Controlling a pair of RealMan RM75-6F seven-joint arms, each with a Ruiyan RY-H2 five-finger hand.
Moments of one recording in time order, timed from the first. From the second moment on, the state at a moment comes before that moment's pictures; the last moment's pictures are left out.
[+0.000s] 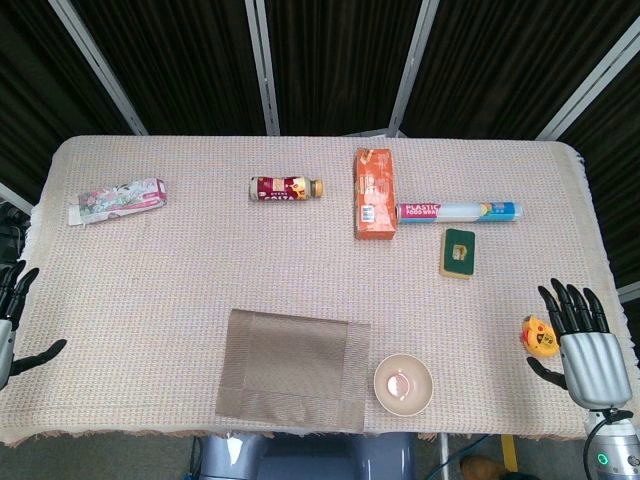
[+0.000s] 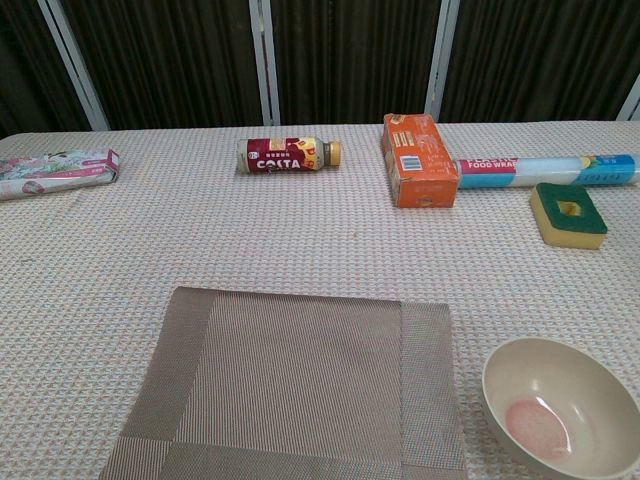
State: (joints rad) left arm -0.07 -1.13 -0.05 -1.57 1.56 1.60 0.00; right arm 0.07 -1.14 0.06 -1.63 -1.58 1.56 -0.19
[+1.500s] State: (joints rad) left arm -0.08 -1.14 -0.07 -1.60 1.51 1.56 0.07; right arm 0.34 -1.28 -0.16 -1.45 -2.05 1.14 -0.23
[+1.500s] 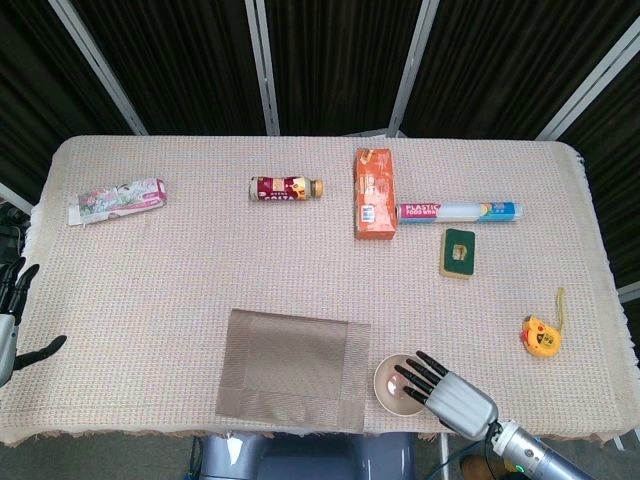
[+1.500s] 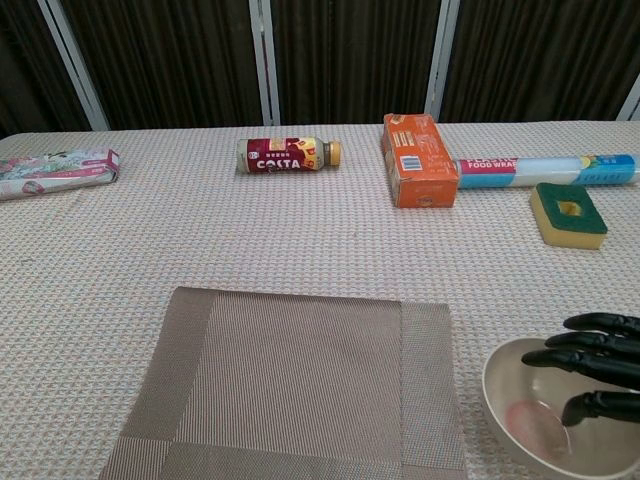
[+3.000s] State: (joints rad) left arm -0.09 -1.14 -0.09 -1.58 1.45 1.51 0.06; right arm 0.58 -1.48 0.25 -1.29 -1.31 0.93 -0.33
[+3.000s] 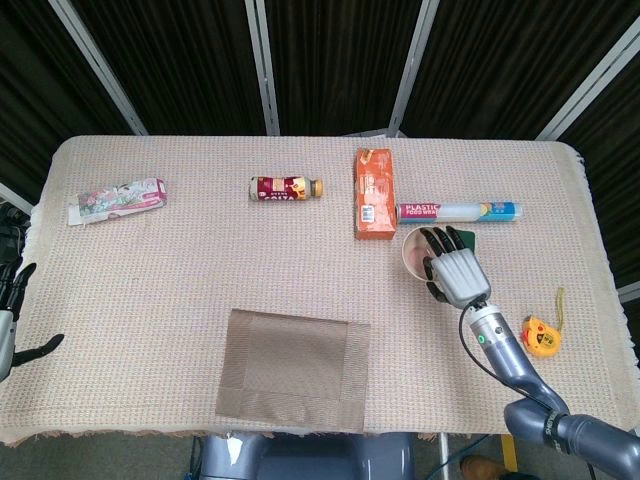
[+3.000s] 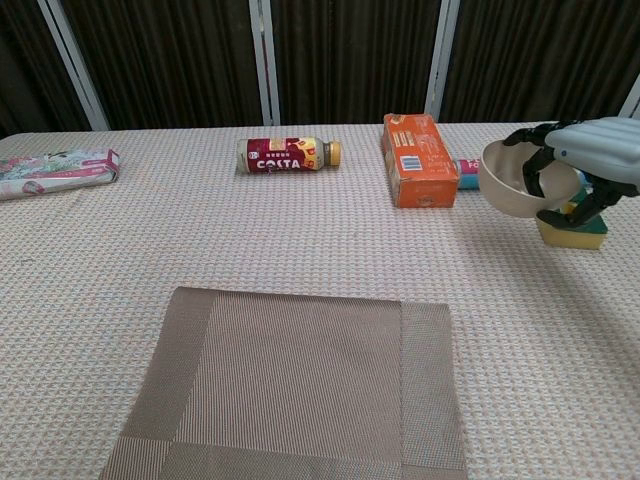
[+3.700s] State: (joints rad) left arm -0.10 -1.16 -0.10 -1.56 1.41 1.48 0.08; right arm 0.62 -1.53 0.27 -1.23 -1.20 0.94 -0.33
